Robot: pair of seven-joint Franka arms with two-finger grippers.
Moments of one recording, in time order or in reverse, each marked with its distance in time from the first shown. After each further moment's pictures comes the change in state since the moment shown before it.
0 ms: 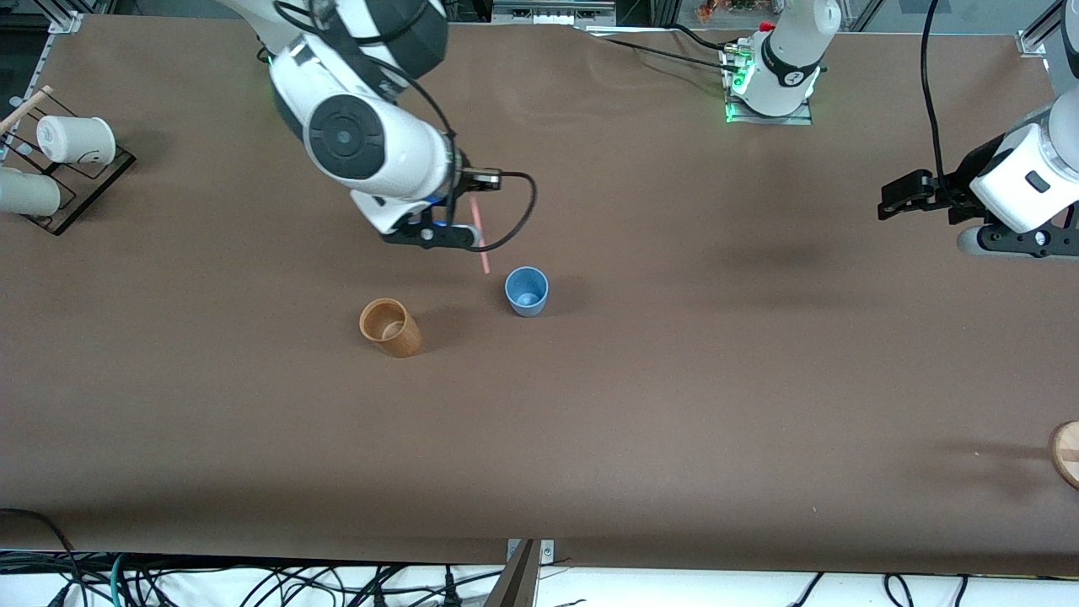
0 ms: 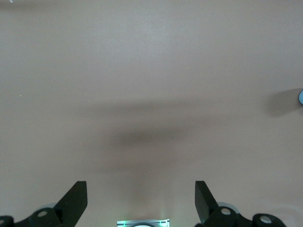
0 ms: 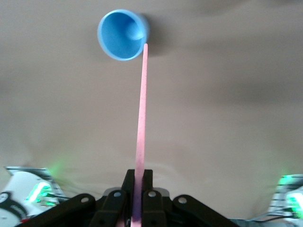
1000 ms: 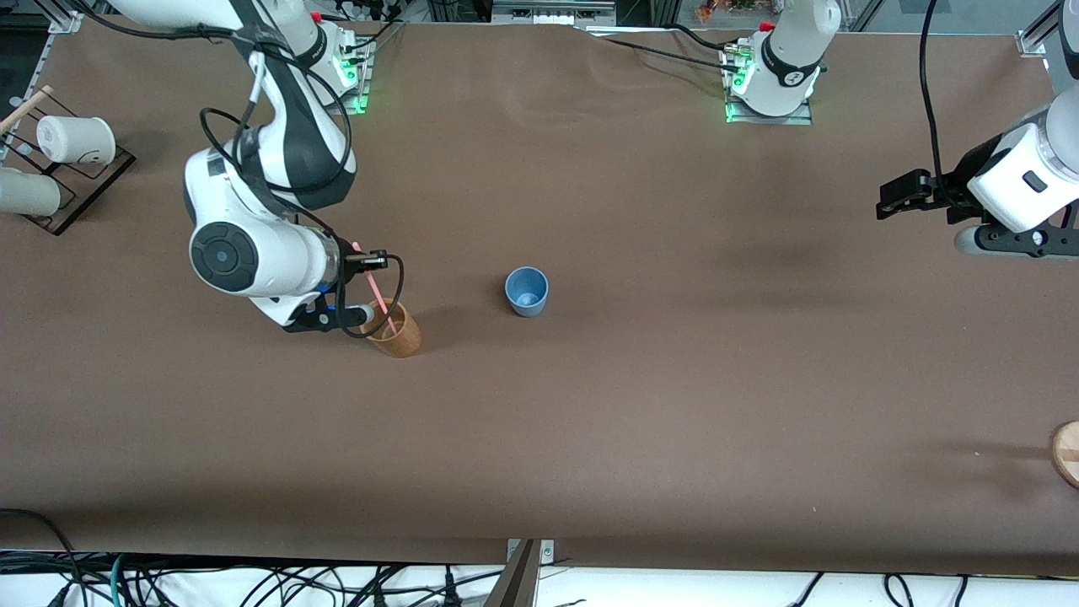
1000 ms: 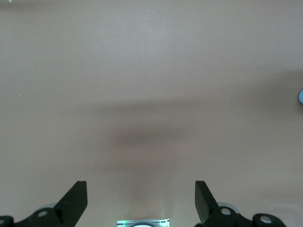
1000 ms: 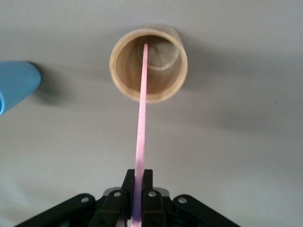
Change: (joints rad) left arm -0.001 -0.001 0.000 -0.002 0.000 0.000 0.000; right arm -0.145 -0.032 -0.201 -0.185 -0.145 0.031 -0.565
